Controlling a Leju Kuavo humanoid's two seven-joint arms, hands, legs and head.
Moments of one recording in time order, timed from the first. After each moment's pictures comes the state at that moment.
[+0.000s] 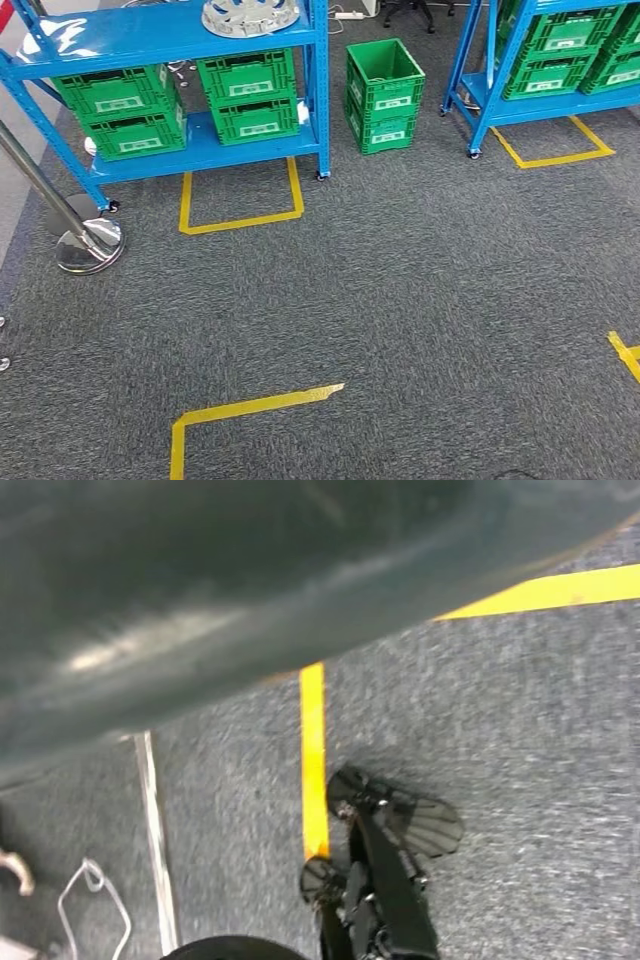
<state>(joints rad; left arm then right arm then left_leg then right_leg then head) 0.01 -0.05 1.19 -0.33 -0.75 -0.06 -0.23 0.03 0.14 -0.06 -0.23 0.09 -0.19 -0.31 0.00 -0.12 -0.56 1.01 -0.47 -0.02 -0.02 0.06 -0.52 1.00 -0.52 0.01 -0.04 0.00</state>
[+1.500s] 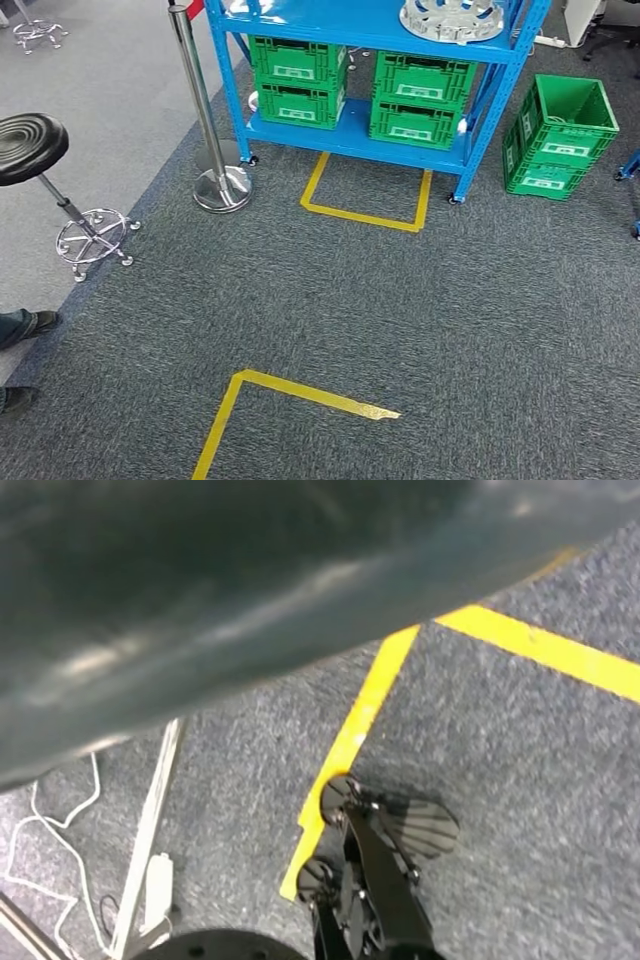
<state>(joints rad) 0.01 -0.06 1.21 -0.34 -0.75 -0.04 -0.24 0.02 0.14 -0.07 -0.21 0.05 -0.17 -0.31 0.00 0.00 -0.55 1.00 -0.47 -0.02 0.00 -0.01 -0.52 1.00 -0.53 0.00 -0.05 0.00</state>
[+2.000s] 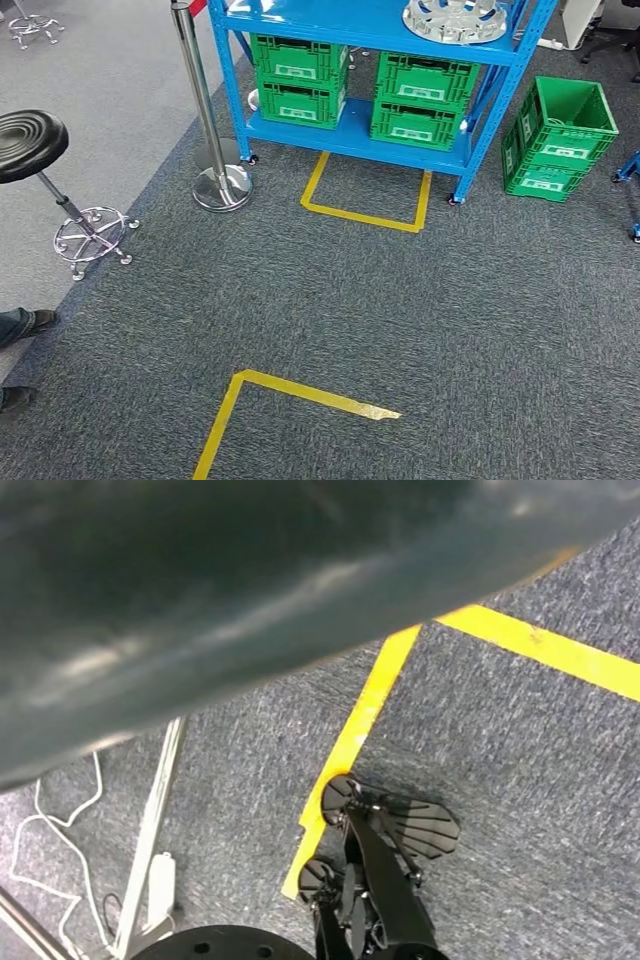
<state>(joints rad) 0.01 -0.08 1.23 -0.37 -0.78 -0.04 -0.24 0.02 0.13 -0.07 -0.21 0.04 -0.12 -0.35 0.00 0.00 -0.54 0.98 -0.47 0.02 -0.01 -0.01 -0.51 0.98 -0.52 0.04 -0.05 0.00</state>
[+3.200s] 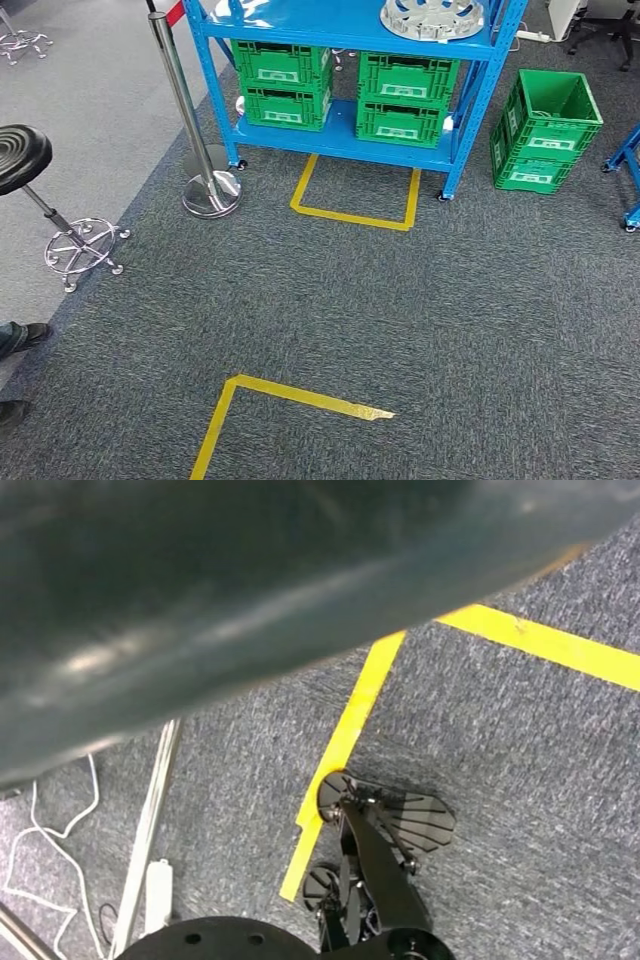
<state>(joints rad) 0.01 -0.09 1.26 -0.38 -0.81 -0.05 -0.24 0.02 0.13 -0.08 -0.19 0.03 -0.14 -0.34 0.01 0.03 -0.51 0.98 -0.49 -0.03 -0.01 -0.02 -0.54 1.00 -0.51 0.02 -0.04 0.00</state>
